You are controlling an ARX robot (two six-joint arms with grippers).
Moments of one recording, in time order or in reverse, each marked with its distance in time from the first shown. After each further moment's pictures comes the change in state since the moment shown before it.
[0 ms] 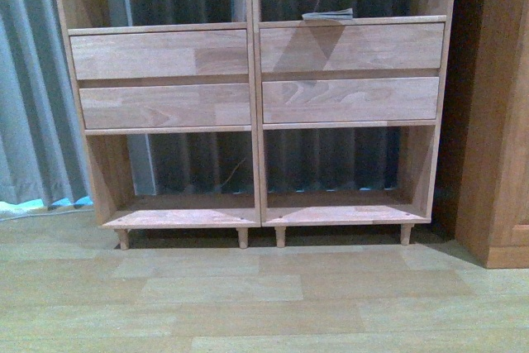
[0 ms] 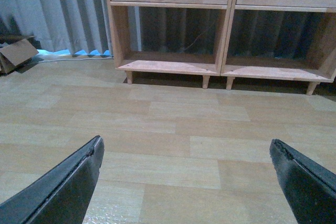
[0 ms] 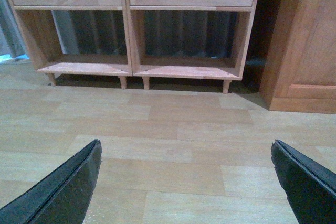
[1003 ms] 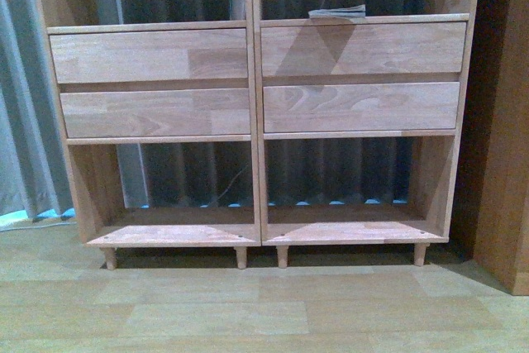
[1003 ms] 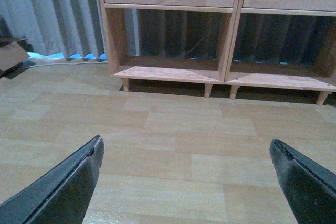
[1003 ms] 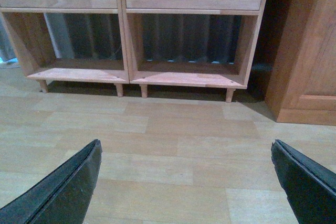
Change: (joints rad) left arm 0.000 0.000 0.000 0.000 0.000 0.000; right arm 0.000 0.000 0.000 0.000 0.000 0.000
